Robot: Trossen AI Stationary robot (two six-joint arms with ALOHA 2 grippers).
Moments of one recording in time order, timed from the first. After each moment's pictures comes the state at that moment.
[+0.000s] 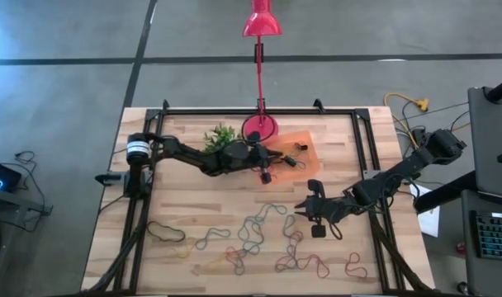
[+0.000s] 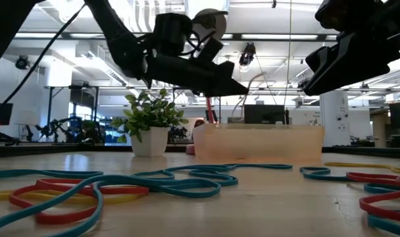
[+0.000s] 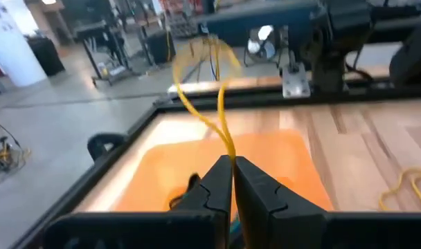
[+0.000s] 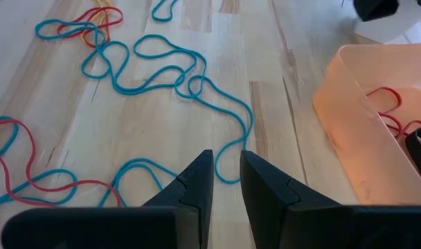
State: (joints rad) left arm 0.14 1.93 1.01 0.81 -0.16 0.16; right arm 0.50 1.28 0.55 -0.01 0.42 0.28
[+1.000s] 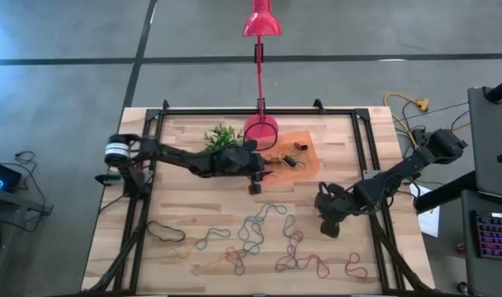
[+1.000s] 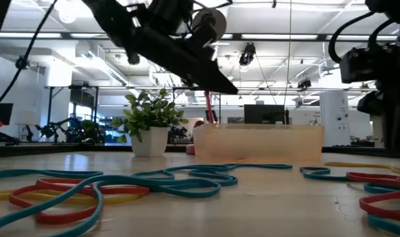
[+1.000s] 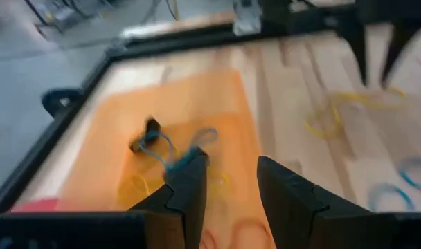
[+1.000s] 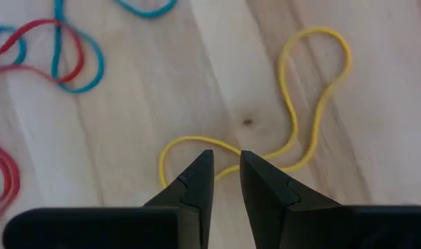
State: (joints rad) left arm 0.06 1.73 1.01 0.33 -0.13 0.16; right arm 0.50 1.26 0.55 -0.51 0.13 0.86
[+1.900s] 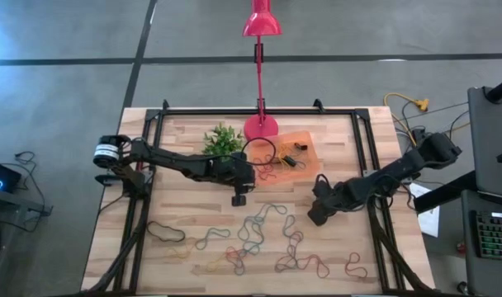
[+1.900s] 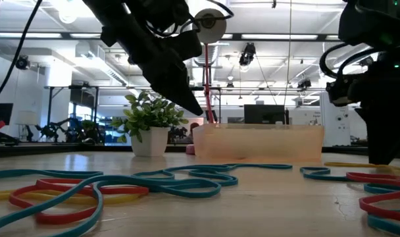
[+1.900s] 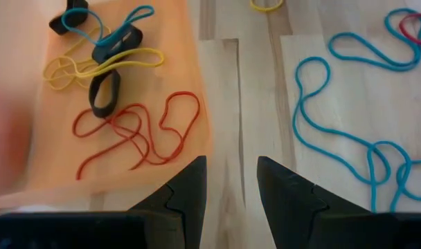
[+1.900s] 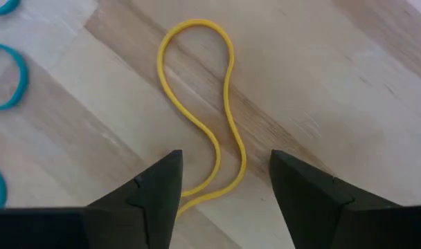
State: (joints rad) left arm 0.00 1.65 1.01 -0.11 -0.08 0.03; right arm 0.39 1.43 0.56 -0.55 0.13 1.26
